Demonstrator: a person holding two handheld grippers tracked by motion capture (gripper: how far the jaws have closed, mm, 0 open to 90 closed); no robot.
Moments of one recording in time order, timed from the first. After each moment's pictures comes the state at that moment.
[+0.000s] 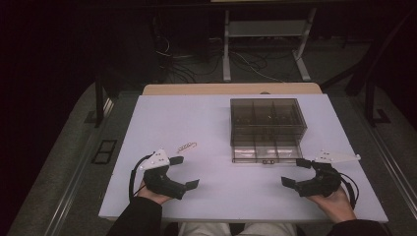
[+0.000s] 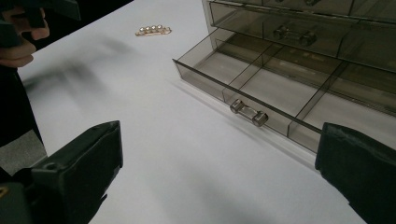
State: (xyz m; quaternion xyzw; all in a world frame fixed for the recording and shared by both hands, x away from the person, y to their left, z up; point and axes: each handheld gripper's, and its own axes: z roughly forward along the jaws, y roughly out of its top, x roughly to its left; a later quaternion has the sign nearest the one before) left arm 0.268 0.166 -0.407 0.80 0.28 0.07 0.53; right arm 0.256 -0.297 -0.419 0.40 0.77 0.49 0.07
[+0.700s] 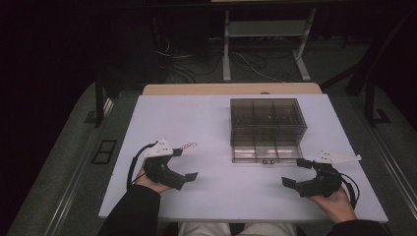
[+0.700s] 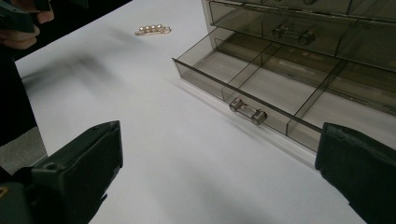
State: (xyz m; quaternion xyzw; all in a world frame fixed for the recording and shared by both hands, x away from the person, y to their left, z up) left arm 0.291 0.164 -0.391 0.83 0.27 0.07 0.48; right arm 0.255 -0.298 -0.419 0.40 0.77 0.49 0.07
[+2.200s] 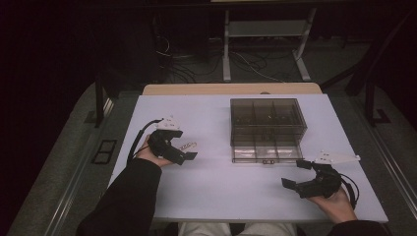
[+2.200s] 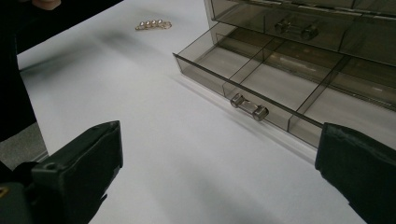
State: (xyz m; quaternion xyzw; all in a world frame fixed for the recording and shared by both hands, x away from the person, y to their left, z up) left arm 0.357 0.159 -0.374 0.87 0.26 0.07 0.41; right arm 0.255 -0.298 -0.420 0.39 0.78 0.48 0.07
